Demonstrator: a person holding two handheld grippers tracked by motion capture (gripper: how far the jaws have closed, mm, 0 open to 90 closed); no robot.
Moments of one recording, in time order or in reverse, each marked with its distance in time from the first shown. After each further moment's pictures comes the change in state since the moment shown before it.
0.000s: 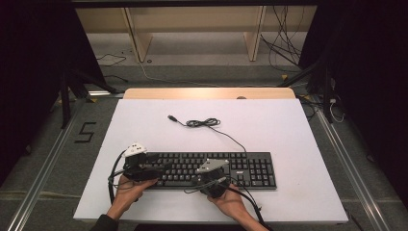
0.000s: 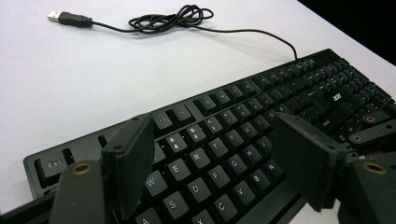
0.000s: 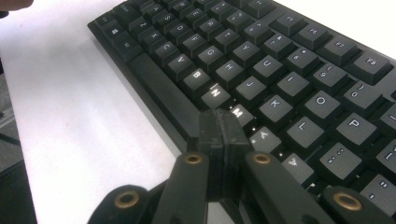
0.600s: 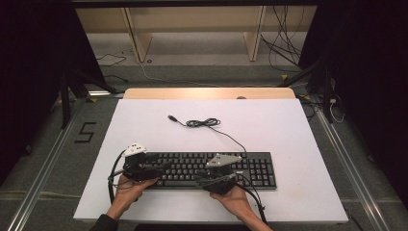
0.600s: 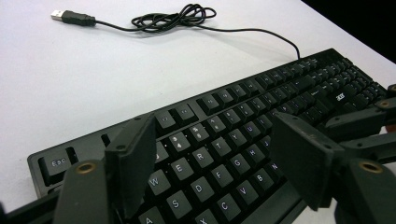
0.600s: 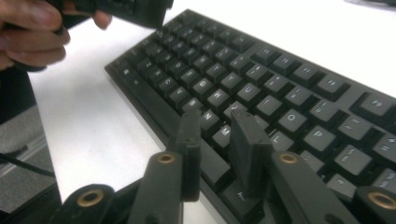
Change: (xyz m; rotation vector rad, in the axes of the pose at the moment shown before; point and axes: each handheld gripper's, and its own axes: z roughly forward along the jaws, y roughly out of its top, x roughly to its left) left arm 0.001 0.000 0.001 0.005 0.007 -0.002; right arm -0.011 0.003 -0.025 -0.111 0.045 0.088
